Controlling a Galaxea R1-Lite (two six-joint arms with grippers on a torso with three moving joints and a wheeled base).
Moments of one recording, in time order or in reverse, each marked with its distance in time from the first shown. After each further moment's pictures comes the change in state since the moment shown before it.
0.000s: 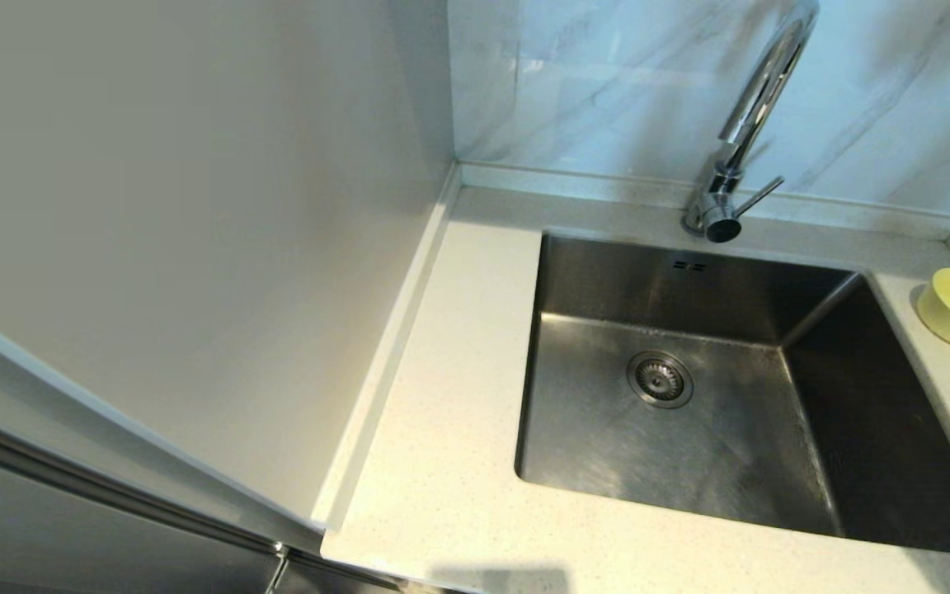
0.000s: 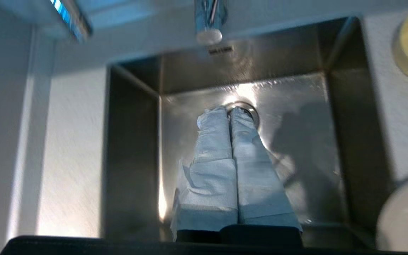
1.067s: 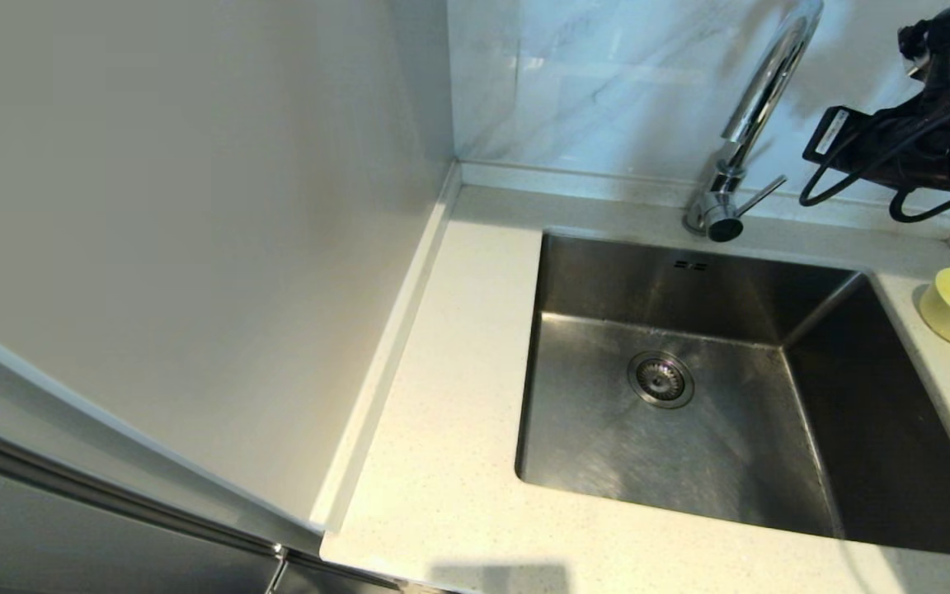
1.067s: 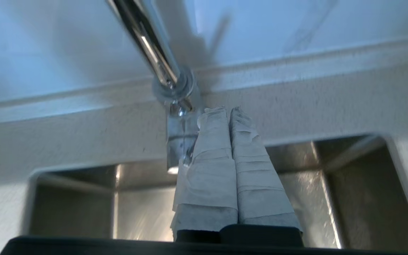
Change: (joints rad) left arm 0.000 0.000 0.000 0.000 0.000 0.000; right arm 0.002 0.627 -0.431 -0.326 -0.158 -0.138
